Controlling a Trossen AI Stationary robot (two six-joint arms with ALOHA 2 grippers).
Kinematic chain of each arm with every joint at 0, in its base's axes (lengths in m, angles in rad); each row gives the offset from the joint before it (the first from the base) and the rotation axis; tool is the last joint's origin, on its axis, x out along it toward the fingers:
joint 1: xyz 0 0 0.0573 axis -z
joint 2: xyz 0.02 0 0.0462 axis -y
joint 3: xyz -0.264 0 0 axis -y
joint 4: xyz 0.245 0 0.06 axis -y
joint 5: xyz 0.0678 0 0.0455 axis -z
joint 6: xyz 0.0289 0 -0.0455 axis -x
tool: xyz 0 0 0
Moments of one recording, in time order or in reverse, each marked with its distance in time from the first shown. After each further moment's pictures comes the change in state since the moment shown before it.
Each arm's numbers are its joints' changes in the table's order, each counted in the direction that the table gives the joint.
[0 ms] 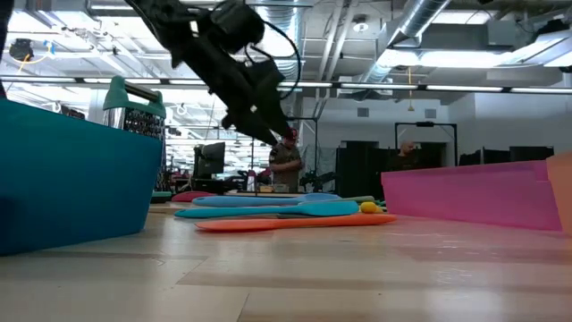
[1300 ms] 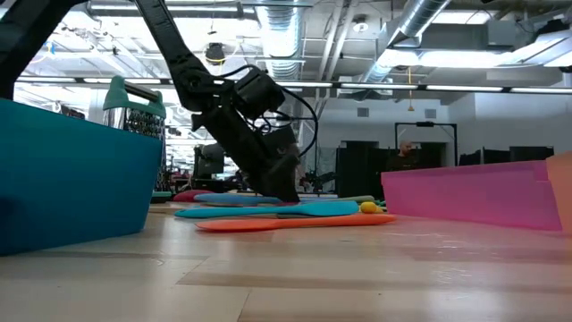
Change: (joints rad) left arm -0.054 -0.355 0.005 0.247 0.025 -0.113; right arm -0.053 -0.002 0.000 -0.014 0.018 -0.022
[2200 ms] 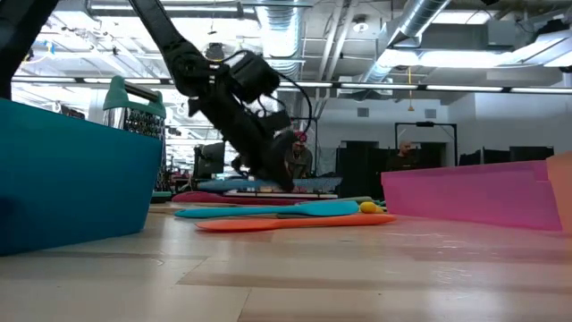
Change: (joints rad) left arm 0.001 0.101 -0.008 -0.042 0.016 0.087; right arm 0.000 0.000 0.000 -0.026 0.000 -0.008
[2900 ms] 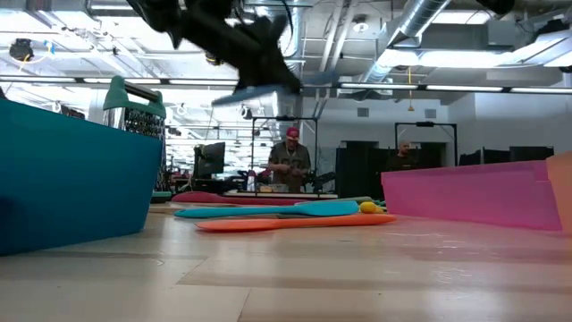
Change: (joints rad) left arm 0.087 0.364 0.001 0.007 -0.019 0.123; right arm 0.000 0.000 0.000 -0.112 0.045 -0.060
